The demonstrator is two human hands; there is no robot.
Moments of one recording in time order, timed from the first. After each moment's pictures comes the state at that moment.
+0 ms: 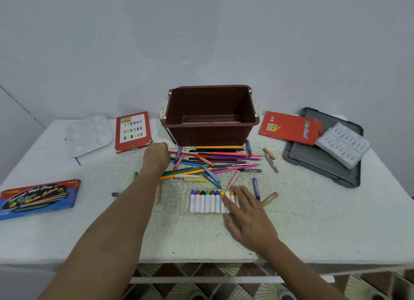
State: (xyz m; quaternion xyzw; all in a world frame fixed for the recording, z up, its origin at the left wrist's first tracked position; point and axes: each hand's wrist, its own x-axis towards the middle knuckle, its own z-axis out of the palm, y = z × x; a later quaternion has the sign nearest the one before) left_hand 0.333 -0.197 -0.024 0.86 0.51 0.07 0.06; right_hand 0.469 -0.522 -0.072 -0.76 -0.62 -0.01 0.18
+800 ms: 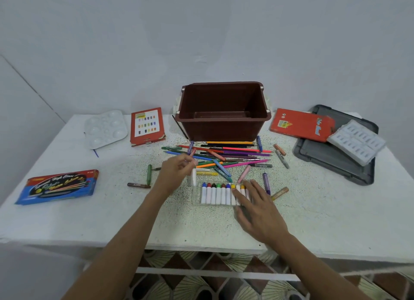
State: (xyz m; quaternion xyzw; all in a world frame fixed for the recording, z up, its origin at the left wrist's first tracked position) left_hand 0.291 -0.289 -0.013 0.81 0.37 0.25 0.39; right_hand 0.469 -0.523 -0.072 -0.76 -0.63 -0.01 0.18
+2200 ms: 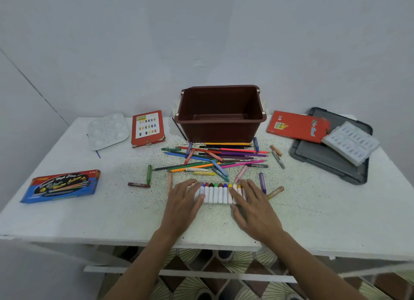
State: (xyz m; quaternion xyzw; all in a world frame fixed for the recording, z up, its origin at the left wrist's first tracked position) left_hand 0.265 -0.373 -0.070 0.91 0.31 0.27 0.08; right_hand 0.468 -0.524 -0.074 -0.75 -0.64 -0.05 0.16
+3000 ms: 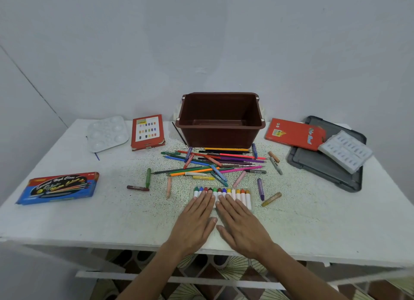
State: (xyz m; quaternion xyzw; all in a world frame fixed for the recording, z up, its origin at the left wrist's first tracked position) left_hand 0.270 -0.408 -0.077 0.97 0.25 0.09 0.02; right_hand 0.439 -0.524 -0.077 -0.69 -0.72 -0.06 0.08
